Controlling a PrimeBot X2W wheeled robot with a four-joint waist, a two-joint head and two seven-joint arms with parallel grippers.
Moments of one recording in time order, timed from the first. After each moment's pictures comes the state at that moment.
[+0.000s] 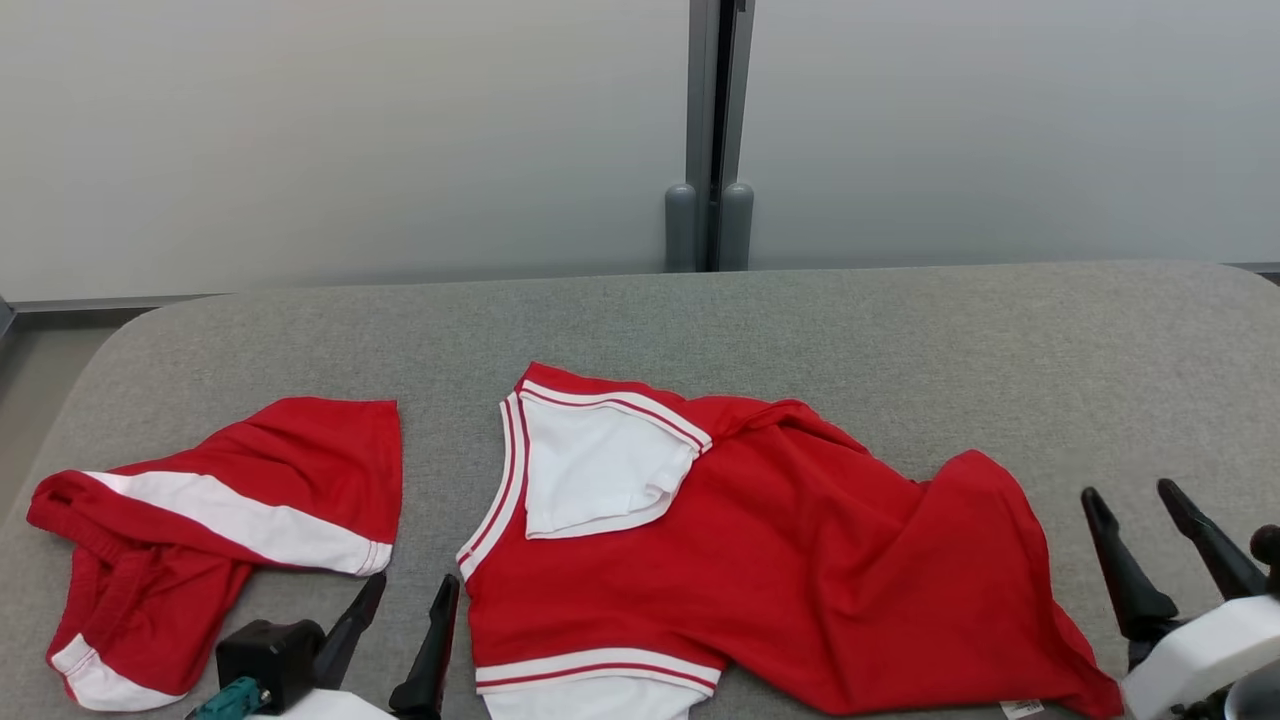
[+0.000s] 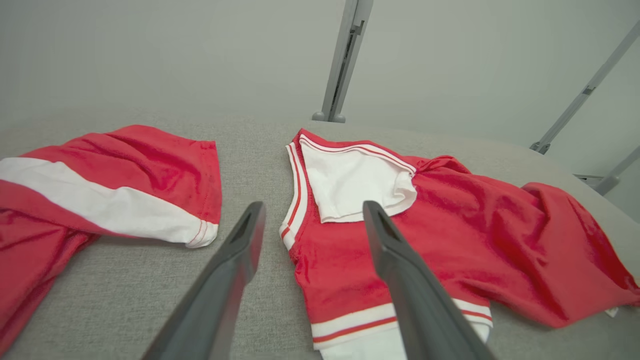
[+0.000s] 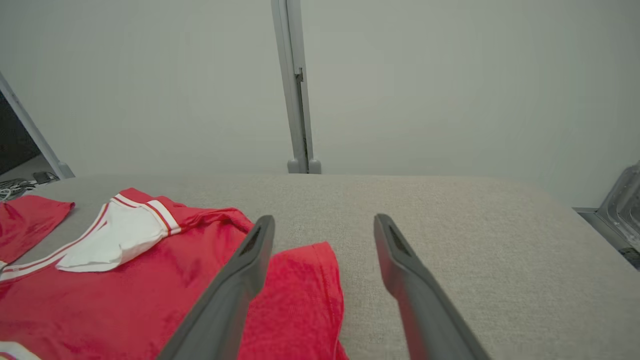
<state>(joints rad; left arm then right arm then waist) 0.09 0.27 -0.33 0.04 -0.55 0.08 -0.04 0.01 -0.26 0.02 0.09 0.38 0.13 -0.01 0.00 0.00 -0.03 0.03</state>
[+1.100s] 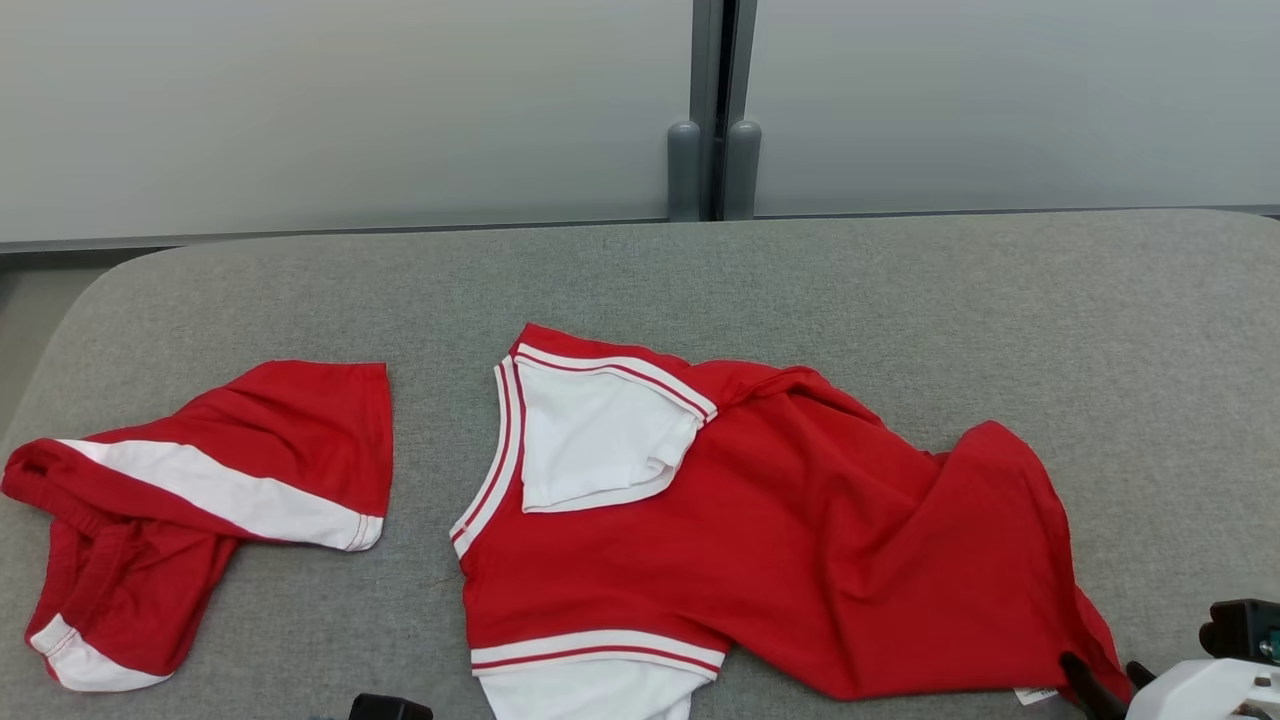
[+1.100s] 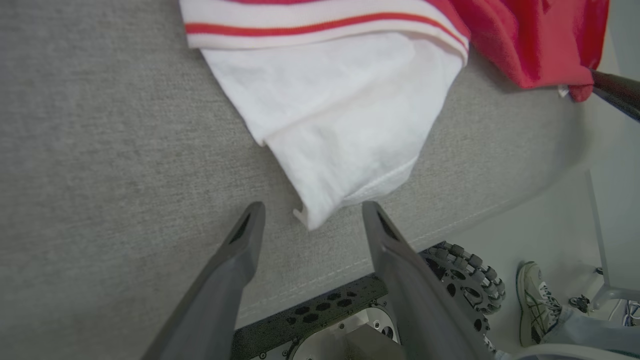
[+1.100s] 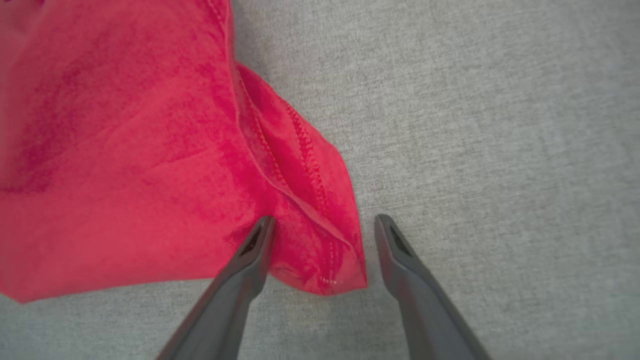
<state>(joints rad) 0.21 0.36 -0.48 -0.09 -0.76 0.07 0.52 0.06 -0.23 -0.01 0.28 0.51 0.13 0.39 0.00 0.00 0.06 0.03</state>
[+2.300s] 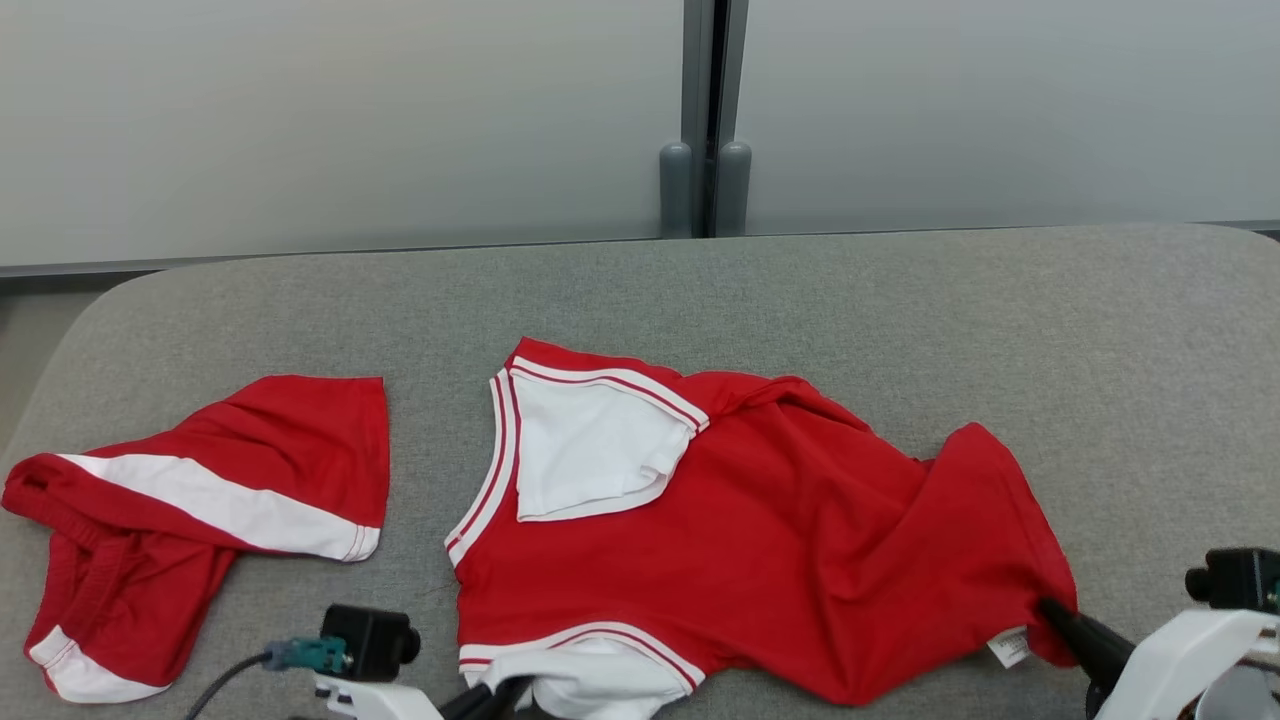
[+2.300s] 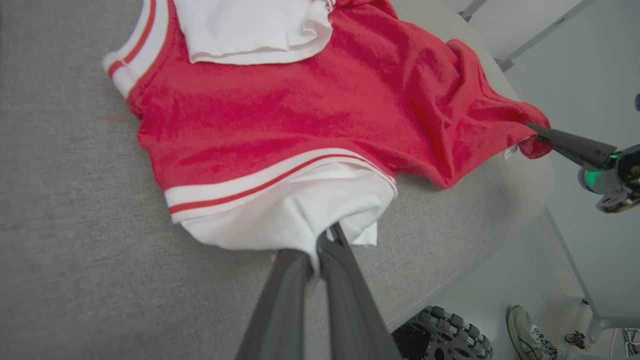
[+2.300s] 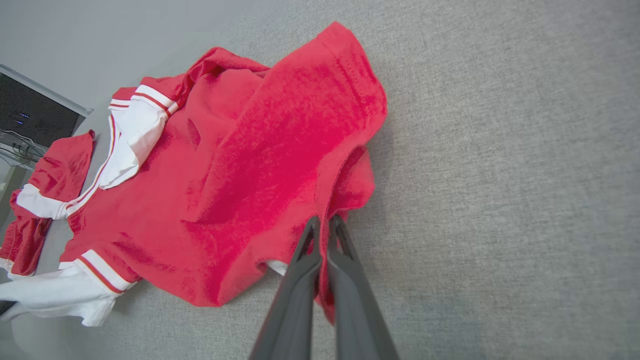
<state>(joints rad) 0.09 0.32 -0.45 -0.05 -0.81 -0.03 0.41 0.07 -0.28 0.07 0.11 0.76 0.13 0.44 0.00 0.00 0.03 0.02</state>
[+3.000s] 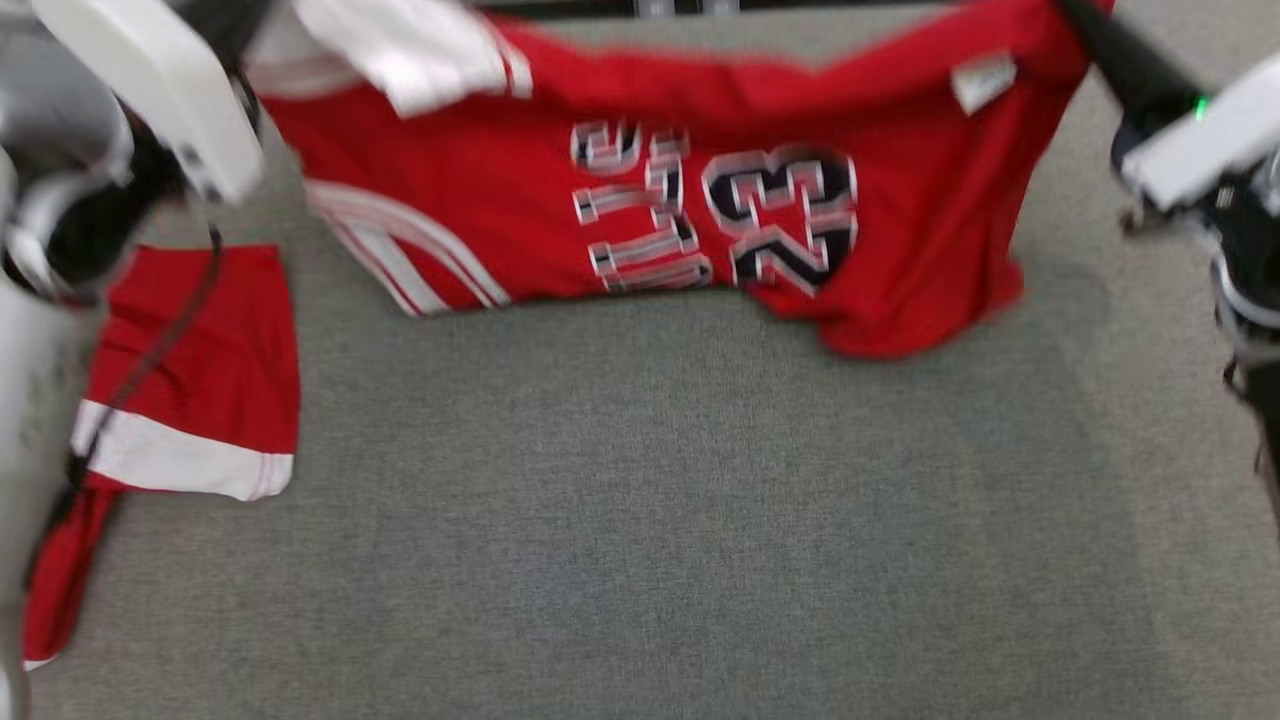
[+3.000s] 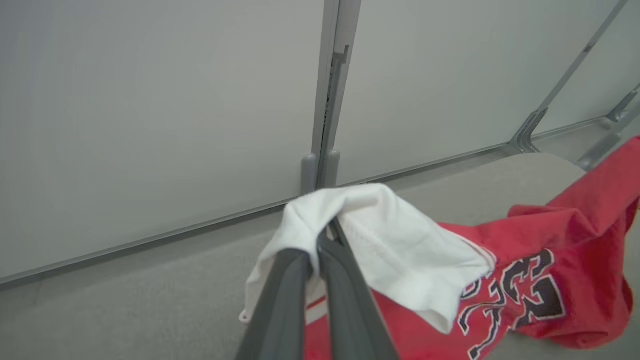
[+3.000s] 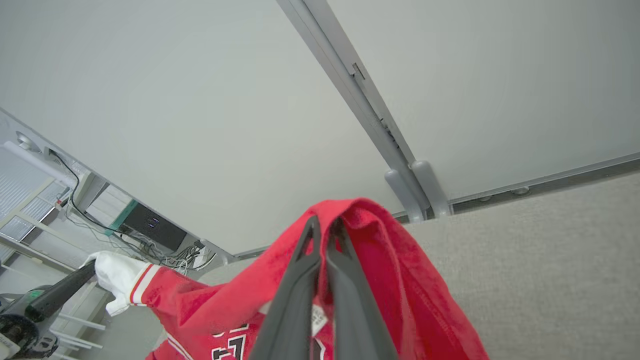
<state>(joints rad) -0.94 0.43 -0.37 0.31 -0.75 -0.12 0.48 -0.82 -0.31 0.22 0.31 1.06 0.13 0.33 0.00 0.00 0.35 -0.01</state>
